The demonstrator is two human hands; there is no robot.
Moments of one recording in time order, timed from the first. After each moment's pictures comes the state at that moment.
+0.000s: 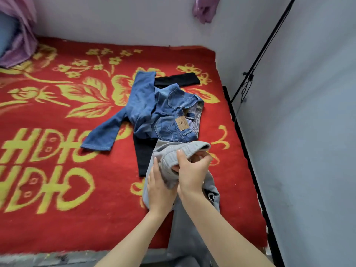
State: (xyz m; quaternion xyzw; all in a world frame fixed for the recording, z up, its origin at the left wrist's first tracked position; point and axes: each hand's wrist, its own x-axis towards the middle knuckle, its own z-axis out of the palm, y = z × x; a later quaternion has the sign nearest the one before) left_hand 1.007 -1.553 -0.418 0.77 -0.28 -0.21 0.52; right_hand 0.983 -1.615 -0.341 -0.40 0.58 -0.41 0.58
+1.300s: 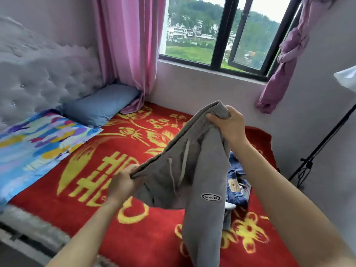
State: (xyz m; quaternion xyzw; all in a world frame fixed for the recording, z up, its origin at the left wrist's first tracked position) left_hand 1.184 -1.339 -0.289 0.86 -0.23 -0.04 0.46; right_hand 1.090 -1.596 -0.140 -0.77 0.18 -0.38 0.47
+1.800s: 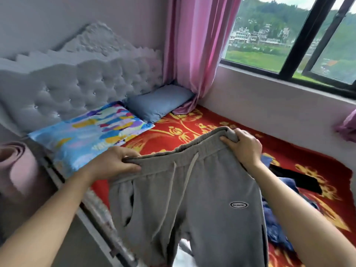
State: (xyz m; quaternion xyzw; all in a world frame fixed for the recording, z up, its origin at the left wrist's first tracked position) left_hand 1.241 -1.205 -0.207 0.87 -0.30 -0.09 0.37; right_hand 1.209 -1.570 -0.220 -0.93 0.12 -0.32 0.16
